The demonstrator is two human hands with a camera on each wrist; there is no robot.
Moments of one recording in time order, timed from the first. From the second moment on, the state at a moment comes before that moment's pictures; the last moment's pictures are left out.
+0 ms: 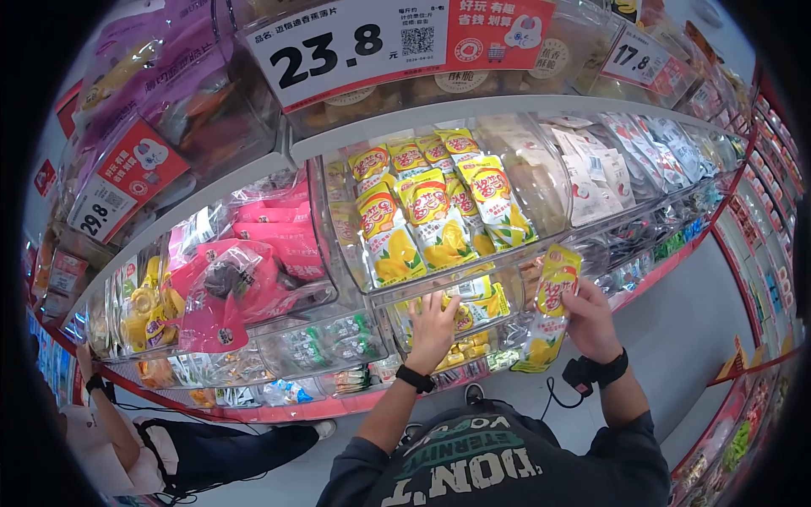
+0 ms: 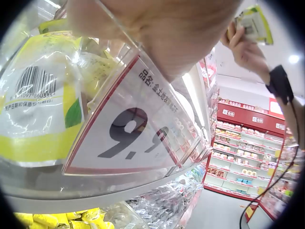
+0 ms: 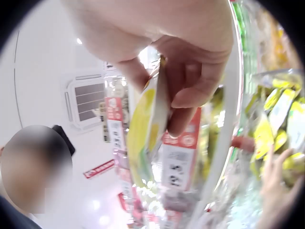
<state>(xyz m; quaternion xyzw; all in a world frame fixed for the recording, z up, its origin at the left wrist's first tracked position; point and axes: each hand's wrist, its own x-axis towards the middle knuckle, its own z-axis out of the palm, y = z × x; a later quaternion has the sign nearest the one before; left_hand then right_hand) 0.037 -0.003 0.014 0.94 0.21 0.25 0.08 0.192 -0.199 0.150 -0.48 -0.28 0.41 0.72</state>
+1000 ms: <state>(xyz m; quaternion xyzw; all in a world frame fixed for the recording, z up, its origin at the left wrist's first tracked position) 0.028 0.004 -0.007 0.88 0.19 0.41 0.17 0.201 0.102 0.277 -0.72 -0.65 0.16 0.17</state>
